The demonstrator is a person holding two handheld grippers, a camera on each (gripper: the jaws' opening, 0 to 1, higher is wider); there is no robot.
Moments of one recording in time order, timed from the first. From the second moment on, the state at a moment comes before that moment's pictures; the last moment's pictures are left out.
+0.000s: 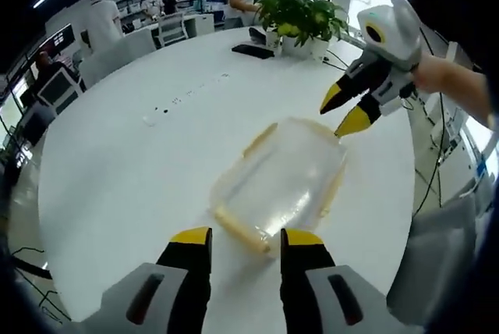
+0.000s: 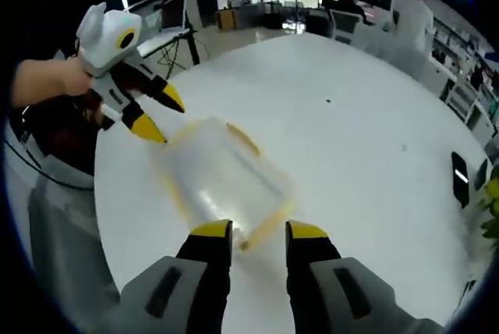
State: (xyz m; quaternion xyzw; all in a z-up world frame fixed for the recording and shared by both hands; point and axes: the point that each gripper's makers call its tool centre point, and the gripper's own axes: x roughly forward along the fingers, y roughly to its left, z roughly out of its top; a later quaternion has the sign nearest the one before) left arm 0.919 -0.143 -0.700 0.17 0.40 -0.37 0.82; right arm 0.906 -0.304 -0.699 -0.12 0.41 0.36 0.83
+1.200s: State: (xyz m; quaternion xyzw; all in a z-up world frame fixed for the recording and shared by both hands) left arm 0.917 -0.150 -0.719 -0.03 0.42 -0.29 0.86; right arm 0.909 -0.303 -0.713 0.11 0.40 0.26 0.87
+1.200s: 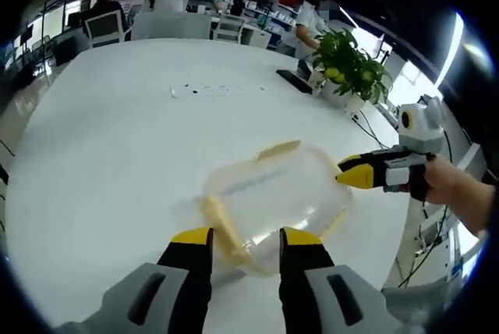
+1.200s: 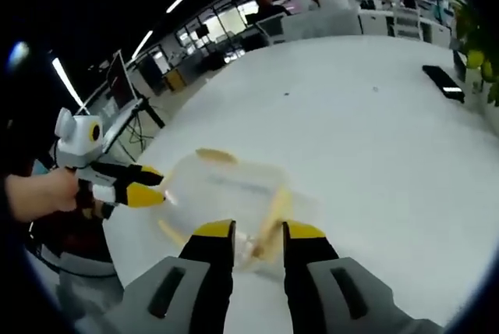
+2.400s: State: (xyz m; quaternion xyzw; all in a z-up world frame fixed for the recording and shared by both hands) left arm 0.915 -0.151 -0.727 -0.12 0.45 -0.26 0.85; right arm 0.904 -0.301 -0.717 0.14 0.41 0.25 0.86
